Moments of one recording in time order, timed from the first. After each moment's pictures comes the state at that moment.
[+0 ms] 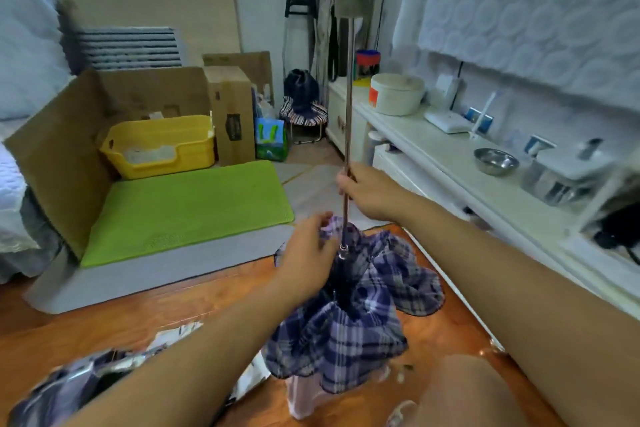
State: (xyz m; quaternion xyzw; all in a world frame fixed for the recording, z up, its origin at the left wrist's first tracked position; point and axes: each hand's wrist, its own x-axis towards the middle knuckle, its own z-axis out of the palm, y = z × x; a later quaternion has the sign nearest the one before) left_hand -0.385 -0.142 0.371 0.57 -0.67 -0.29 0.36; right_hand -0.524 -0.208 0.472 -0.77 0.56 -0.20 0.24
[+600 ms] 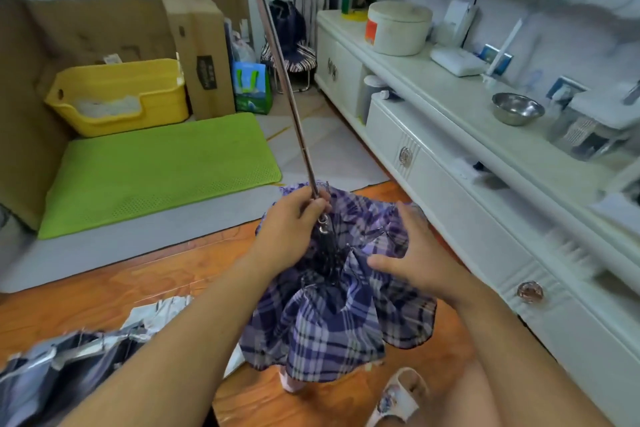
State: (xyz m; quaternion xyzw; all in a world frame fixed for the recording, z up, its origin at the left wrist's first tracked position) left_hand -0.373 -0.221 0.294 0.55 -0.62 -0.39 0.39; right_hand -0.617 -0.193 0.282 -0.66 0.63 -0.17 0.37
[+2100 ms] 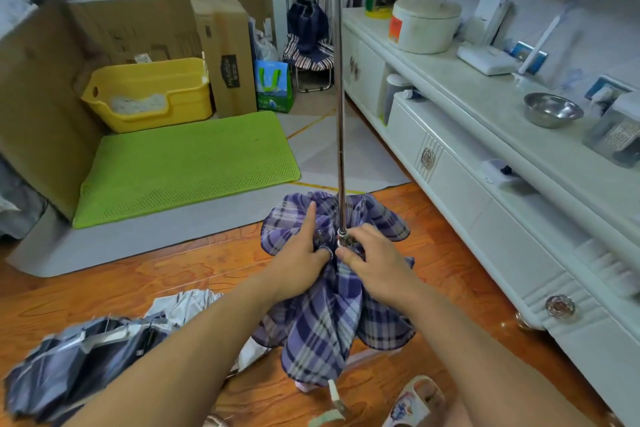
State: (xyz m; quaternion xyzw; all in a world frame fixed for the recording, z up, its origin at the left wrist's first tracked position) left_hand -0.358 -0.195 0.272 0.60 -0.63 -0.45 0.21; right_hand -0.538 -0.207 0.257 -0.76 0.54 -0.20 0.31
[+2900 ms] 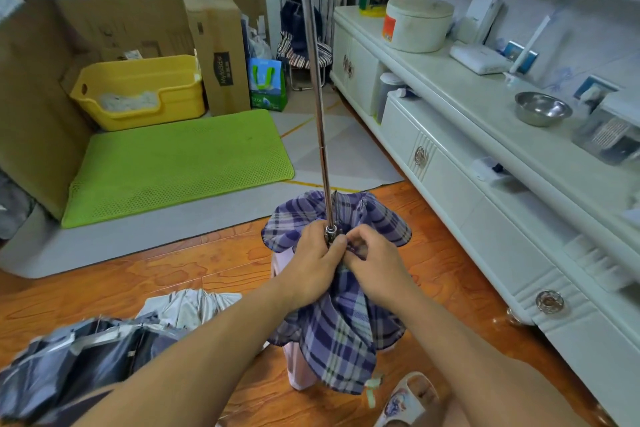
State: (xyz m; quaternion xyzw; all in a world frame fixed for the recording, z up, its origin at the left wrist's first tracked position) left_hand -0.386 -0.192 0.254 0.58 -0.65 -0.40 0.30; right_hand -0.539 -0.195 0.253 -0.66 0.58 -0.29 0.38
